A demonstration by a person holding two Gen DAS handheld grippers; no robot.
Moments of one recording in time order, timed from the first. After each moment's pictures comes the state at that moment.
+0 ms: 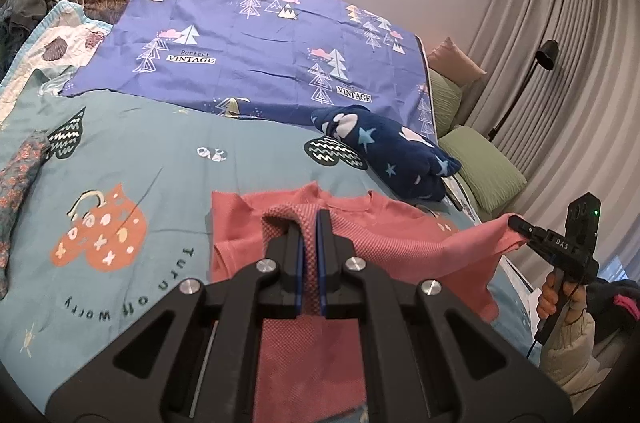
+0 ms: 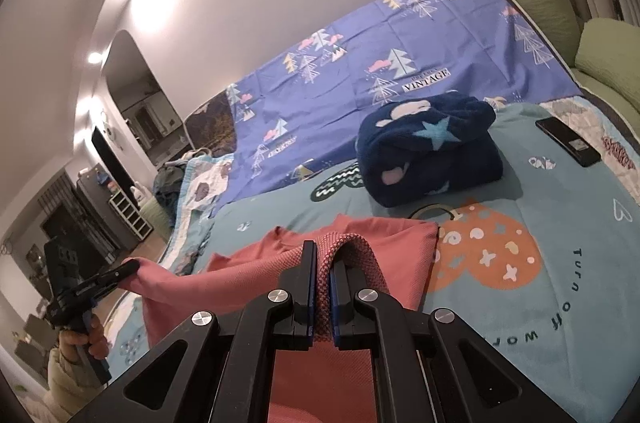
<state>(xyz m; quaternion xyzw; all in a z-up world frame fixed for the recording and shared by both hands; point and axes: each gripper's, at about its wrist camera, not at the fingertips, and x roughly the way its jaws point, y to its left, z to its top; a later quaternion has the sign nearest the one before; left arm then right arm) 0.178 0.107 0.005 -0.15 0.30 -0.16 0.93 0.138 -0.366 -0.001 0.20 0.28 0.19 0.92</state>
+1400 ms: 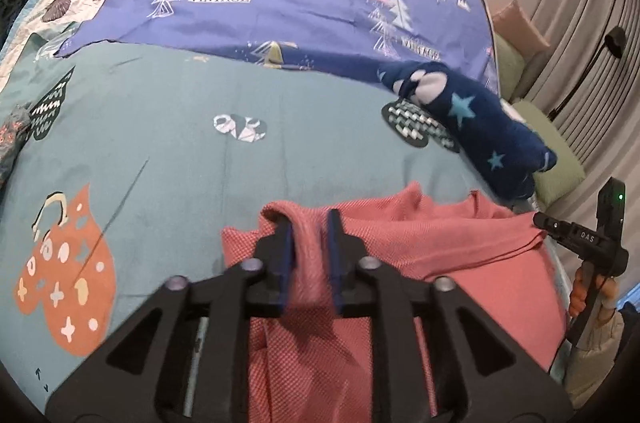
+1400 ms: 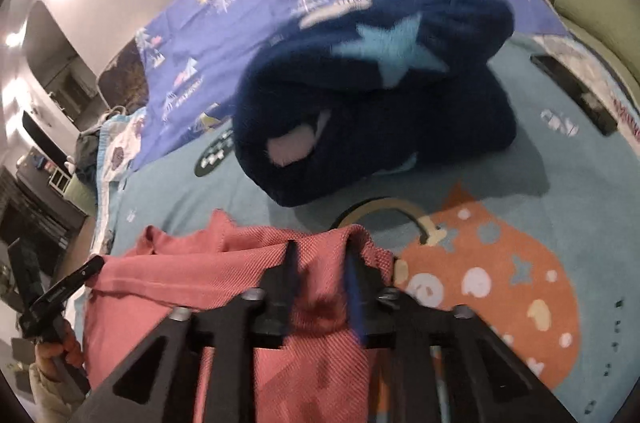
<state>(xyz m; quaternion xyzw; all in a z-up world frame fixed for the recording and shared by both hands) 0.313 0.103 -0.074 -0.14 0.39 -0.10 0.91 0.283 -0.360 -0.069 0.17 0.42 0.11 0.89</state>
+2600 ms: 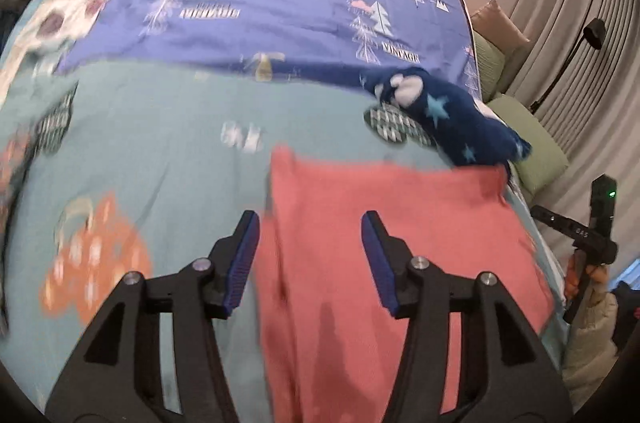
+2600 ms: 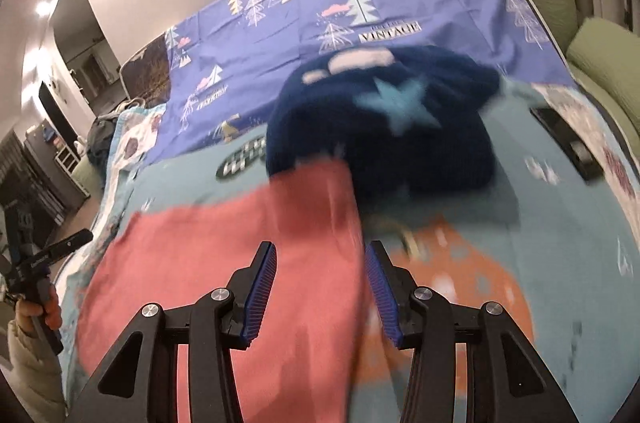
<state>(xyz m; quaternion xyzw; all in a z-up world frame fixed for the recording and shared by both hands) 0.276 0.122 -0.057 -0.13 0.39 -0.13 0.90 0.228 -0.374 -0.057 0.13 0.40 0.14 0.90</state>
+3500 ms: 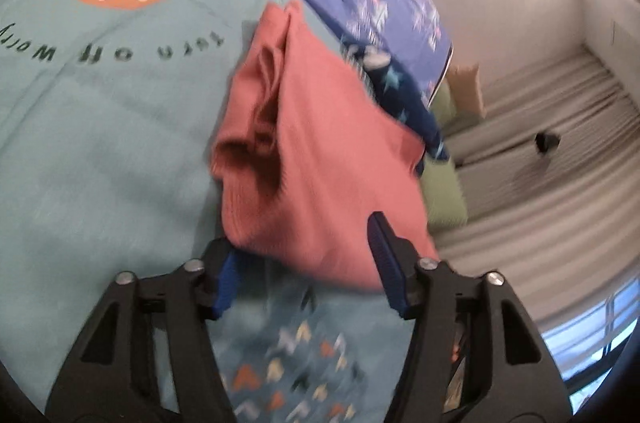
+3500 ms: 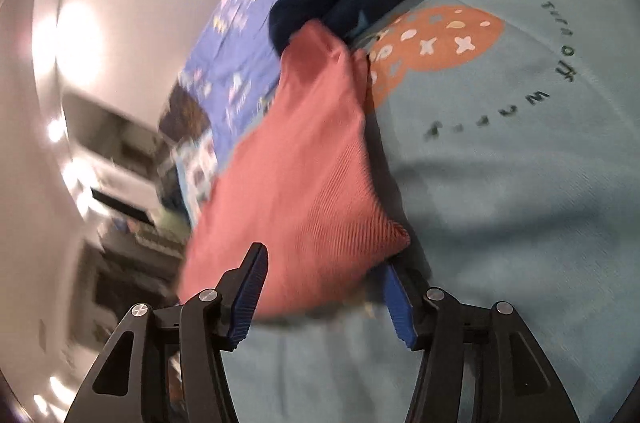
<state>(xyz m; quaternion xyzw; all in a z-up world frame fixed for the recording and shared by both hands) 0.166 0.139 -0.128 -0.41 0.40 -0.19 0.80 0.124 -0.380 -0.110 0.40 0.40 0.18 0.80</state>
